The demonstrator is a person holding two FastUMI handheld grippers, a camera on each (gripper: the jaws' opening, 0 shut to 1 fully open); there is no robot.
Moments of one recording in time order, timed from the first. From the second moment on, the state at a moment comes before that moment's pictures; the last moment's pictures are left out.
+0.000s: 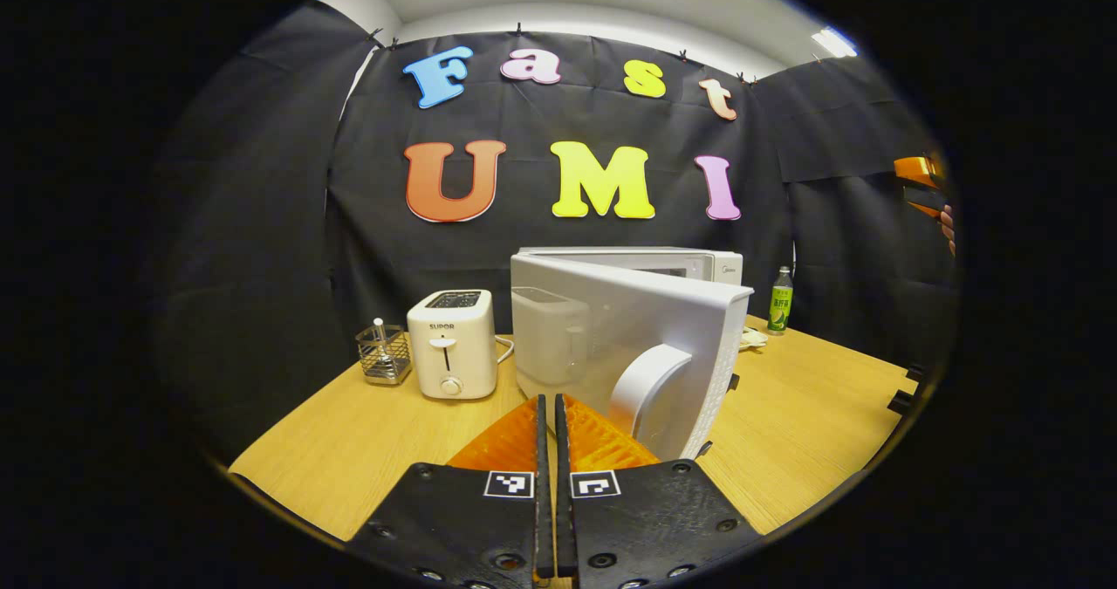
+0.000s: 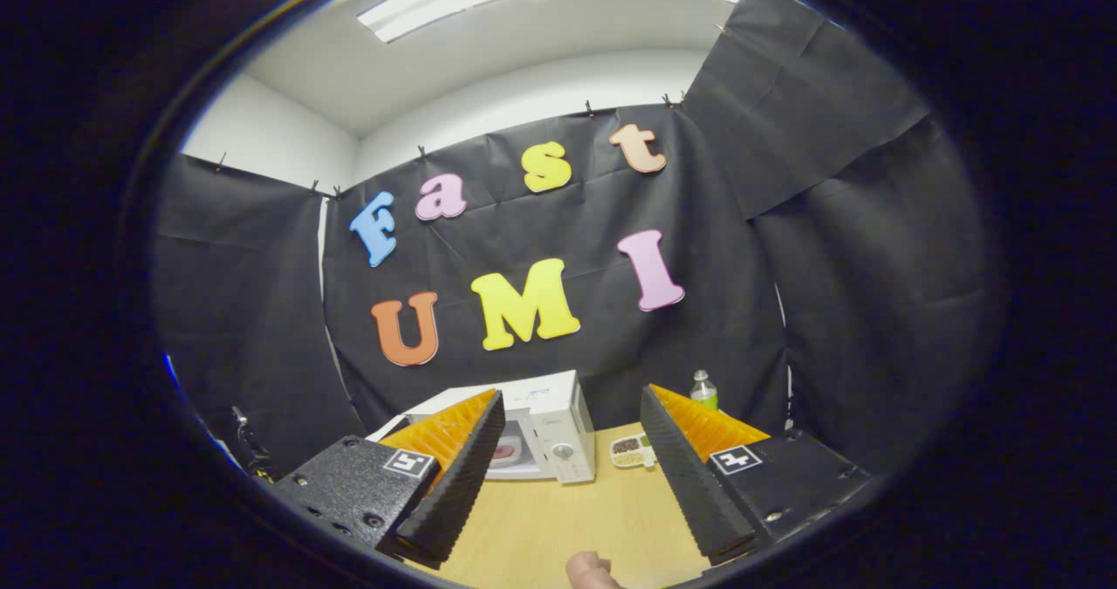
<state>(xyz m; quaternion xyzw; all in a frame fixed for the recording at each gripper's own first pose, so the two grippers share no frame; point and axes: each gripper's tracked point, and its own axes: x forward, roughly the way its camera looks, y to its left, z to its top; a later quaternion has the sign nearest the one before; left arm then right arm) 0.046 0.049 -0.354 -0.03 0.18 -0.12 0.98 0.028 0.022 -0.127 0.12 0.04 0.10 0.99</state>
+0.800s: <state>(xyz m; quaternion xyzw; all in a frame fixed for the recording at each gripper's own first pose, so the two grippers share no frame) 0.099 -0.070 -0.382 -0.11 0.17 -0.29 0.93 -0.017 -0.004 -0.113 0.13 0.03 0.13 0.98</state>
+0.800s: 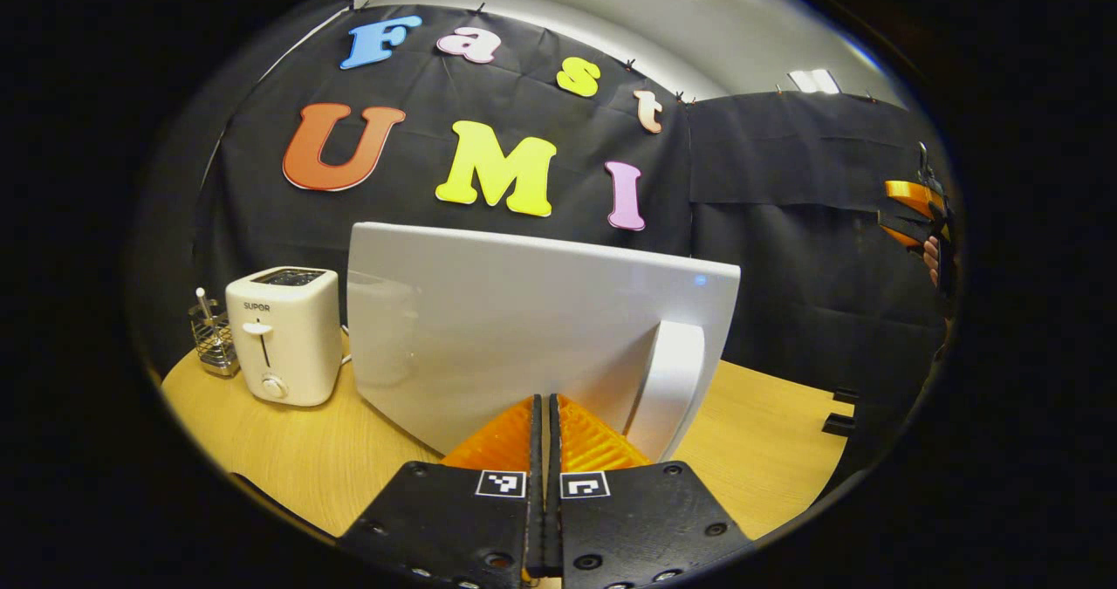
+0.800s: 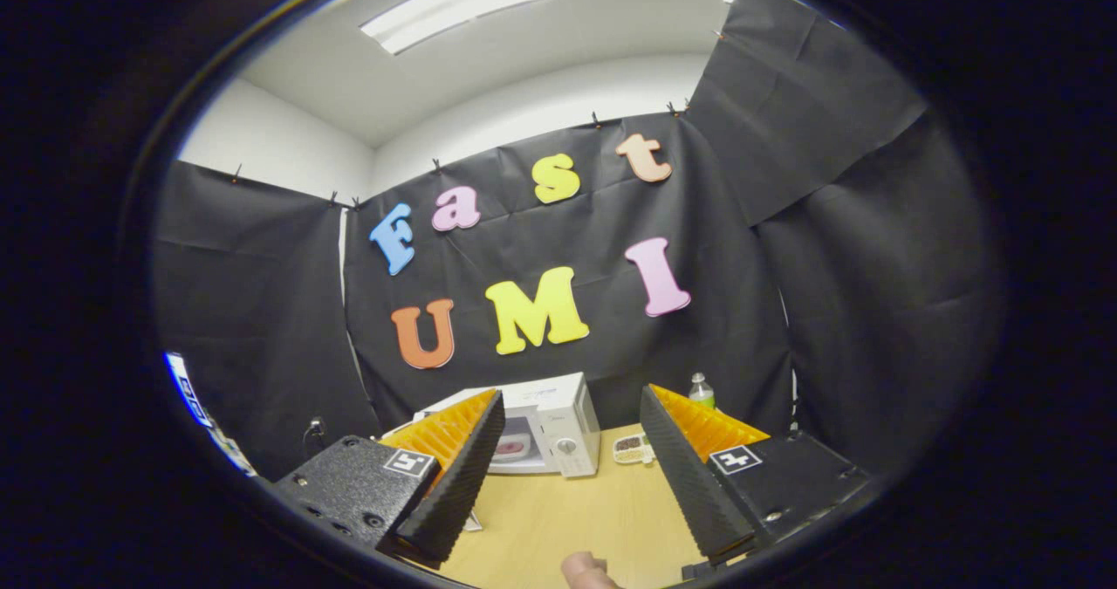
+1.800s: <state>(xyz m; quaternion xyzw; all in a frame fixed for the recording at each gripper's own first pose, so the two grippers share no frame) 0.233 -0.200 -0.407 -0.02 0.21 -0.21 0.95 -0.002 -0.040 -0.164 0.12 0.07 0.13 0.98</state>
